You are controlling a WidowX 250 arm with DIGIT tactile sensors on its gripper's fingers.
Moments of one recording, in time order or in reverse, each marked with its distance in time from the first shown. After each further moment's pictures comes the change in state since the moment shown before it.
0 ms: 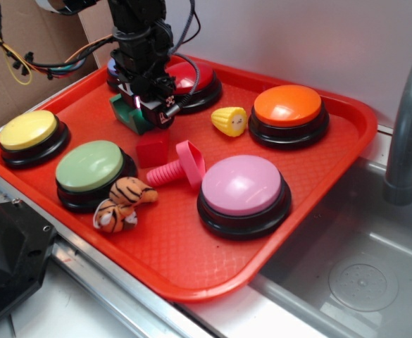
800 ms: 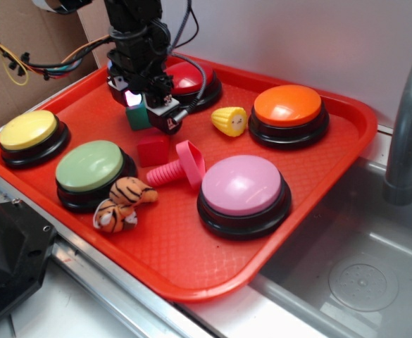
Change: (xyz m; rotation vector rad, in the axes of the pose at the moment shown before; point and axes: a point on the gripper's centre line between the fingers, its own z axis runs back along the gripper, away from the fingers) arm 0.000 0.001 -0.002 0.021 0.001 0.002
